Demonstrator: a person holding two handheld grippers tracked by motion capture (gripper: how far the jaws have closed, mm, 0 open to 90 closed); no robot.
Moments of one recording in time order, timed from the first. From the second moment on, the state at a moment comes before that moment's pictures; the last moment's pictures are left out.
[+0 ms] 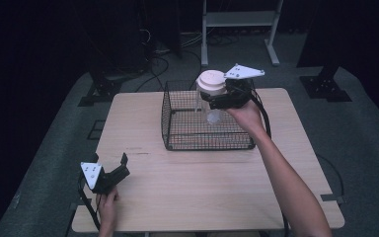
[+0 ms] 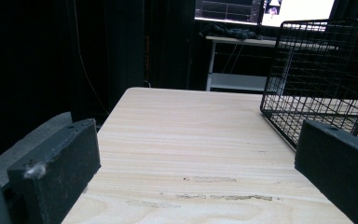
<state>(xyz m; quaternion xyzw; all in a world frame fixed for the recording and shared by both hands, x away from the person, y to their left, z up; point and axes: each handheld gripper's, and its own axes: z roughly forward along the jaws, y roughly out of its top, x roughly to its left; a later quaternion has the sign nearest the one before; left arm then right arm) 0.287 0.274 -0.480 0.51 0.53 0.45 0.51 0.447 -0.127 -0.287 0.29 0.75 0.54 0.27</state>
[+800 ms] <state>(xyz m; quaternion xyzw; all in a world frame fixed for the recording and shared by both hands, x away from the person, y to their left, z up) 0.287 0.274 -0.480 0.51 0.53 0.45 0.51 0.474 -0.120 -0.315 0.30 0.75 0.53 0.25</state>
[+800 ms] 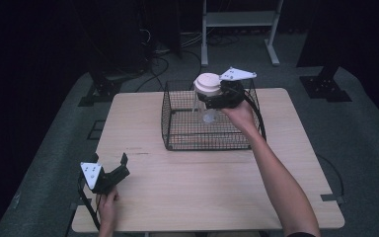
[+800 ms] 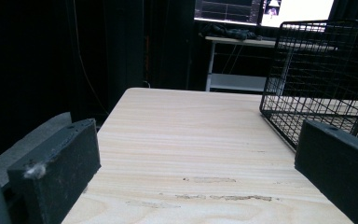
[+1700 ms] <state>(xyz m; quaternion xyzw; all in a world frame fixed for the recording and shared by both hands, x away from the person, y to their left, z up) 0.287 0.274 -0.480 0.51 0.53 0.45 0.51 0.501 -0.117 -0.349 0.32 0.75 0.53 0.24</state>
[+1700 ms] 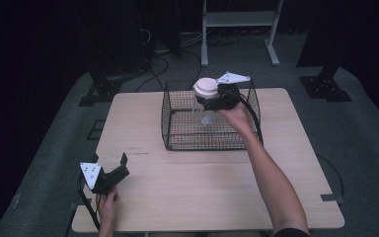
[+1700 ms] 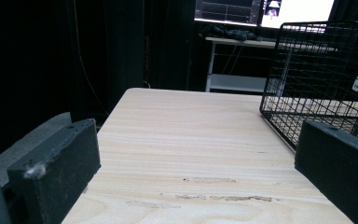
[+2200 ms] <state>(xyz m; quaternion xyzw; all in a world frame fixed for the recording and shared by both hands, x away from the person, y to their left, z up) 0.287 0.275 -0.480 0.51 0.53 0.45 0.51 0.513 -0.114 -0.369 0.32 0.76 0.53 0.22</state>
